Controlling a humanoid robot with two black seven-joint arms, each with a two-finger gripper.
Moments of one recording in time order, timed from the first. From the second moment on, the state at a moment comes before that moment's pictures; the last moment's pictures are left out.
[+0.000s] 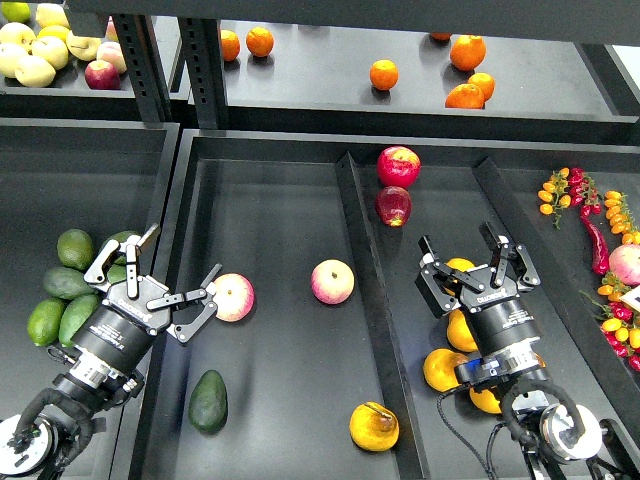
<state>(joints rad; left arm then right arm) 0.17 0.00 -1.39 -1.38 -0.04 -0.49 0.31 -0.06 0.01 1.41 1.33 0.31 0.36 -0.27</state>
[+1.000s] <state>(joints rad) 0.19 0.00 -1.38 -1.38 -0.05 -0.49 0.33 -0.06 0.01 1.41 1.33 0.31 0.36 -0.27</state>
